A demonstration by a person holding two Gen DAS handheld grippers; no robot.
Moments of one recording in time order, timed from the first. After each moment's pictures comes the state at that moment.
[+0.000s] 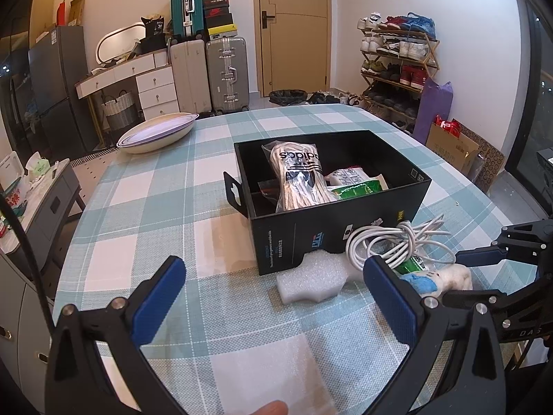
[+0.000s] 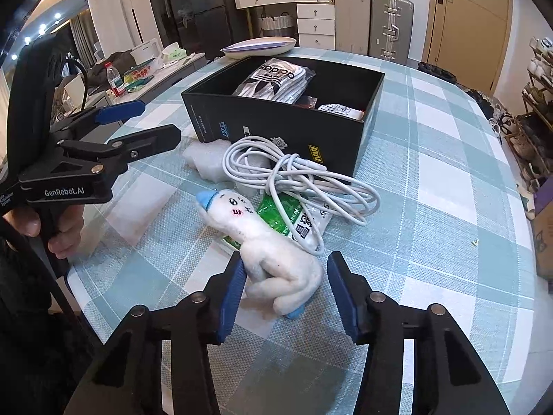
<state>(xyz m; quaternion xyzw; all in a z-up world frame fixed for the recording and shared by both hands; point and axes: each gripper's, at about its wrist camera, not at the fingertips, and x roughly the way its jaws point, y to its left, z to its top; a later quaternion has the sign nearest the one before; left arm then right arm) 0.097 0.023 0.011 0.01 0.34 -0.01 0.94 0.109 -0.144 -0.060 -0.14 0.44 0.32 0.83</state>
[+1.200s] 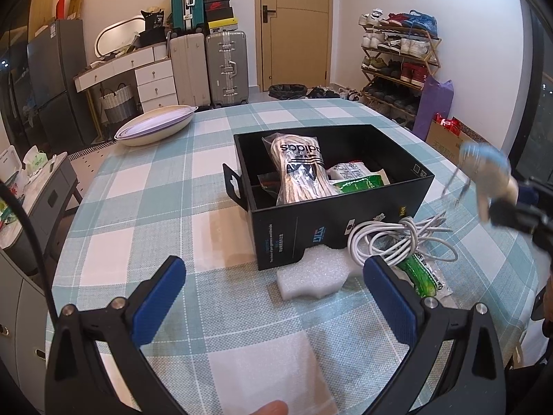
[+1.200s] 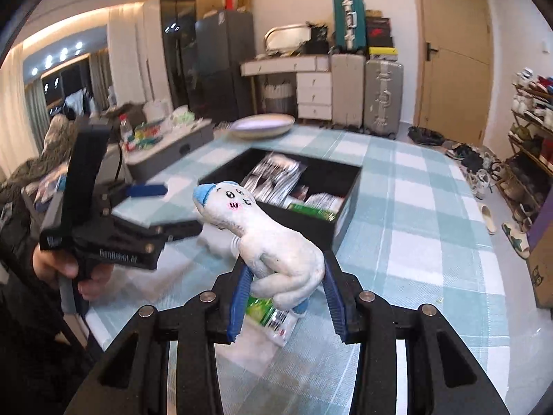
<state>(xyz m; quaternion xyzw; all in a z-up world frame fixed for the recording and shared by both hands) 0.094 0.024 0.005 0.00 0.35 -0.02 0.94 0.092 -0.174 -0.001 -0.07 0.28 0.33 0.90</state>
